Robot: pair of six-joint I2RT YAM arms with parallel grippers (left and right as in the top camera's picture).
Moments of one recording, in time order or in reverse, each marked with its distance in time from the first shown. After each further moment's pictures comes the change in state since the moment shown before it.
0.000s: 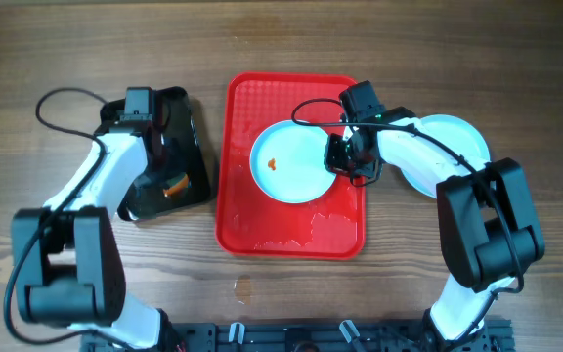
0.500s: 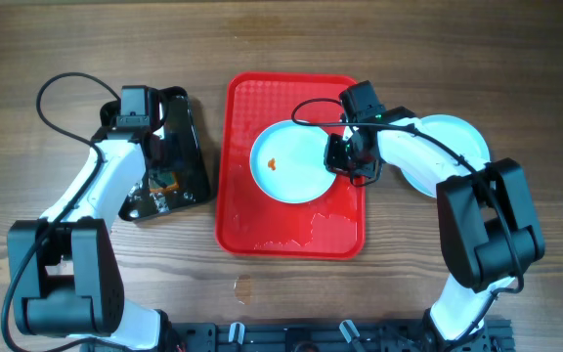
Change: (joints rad) left arm 0.000 -0.032 -0.051 0.148 -0.022 0.137; right arm 0.000 0.000 0.000 0.000 0.000 0.000
